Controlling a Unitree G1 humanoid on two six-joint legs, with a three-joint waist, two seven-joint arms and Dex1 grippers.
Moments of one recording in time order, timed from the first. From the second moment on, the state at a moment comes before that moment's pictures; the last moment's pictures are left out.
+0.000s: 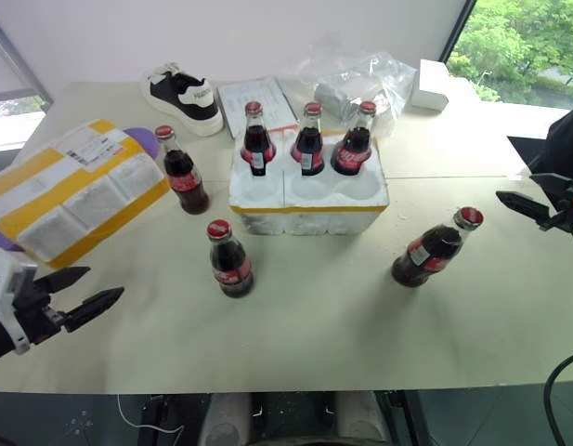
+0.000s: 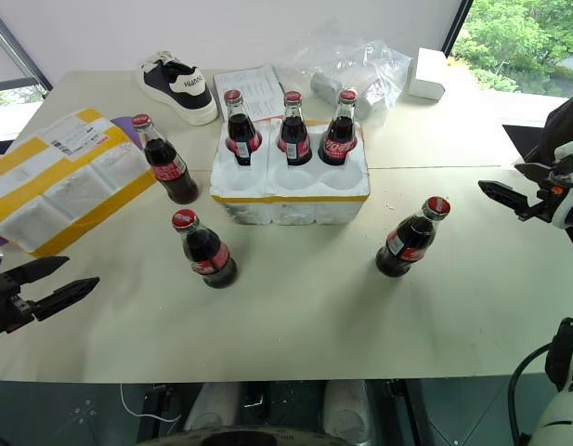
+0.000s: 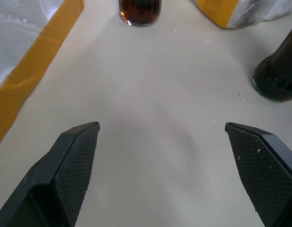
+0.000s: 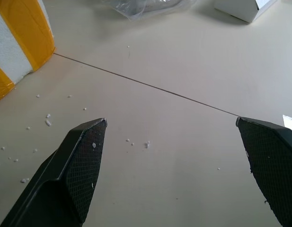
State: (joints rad) left arm 0.36 0.83 0.73 -0.32 -0.68 0.64 -0.94; right arm -0.72 -1.03 -0.28 1.03 0.26 0.06 1.15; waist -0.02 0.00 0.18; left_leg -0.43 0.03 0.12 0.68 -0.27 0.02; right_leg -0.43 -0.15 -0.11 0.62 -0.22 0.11
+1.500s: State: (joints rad) left arm -0.41 0.81 0.23 0.12 -0.49 0.50 -0.92; right arm -0.75 -1.15 -0.38 -0.06 0.77 0.93 1.33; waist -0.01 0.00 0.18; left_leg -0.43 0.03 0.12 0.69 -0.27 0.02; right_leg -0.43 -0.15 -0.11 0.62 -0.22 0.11
